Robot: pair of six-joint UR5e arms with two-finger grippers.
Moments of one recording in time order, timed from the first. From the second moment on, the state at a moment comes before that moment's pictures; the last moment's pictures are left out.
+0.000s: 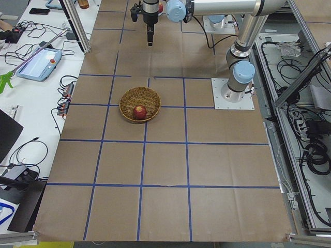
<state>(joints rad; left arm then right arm) -1.55 -1.62 -1.59 -1.45 1.57 0.00 1.11 -1.26 1.80 -2.14 -1.56 -0.71</state>
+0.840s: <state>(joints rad) -1.55 -1.62 -1.59 -1.45 1.57 0.00 1.11 -1.27 1.78 -2.14 -1.57 -0.71</state>
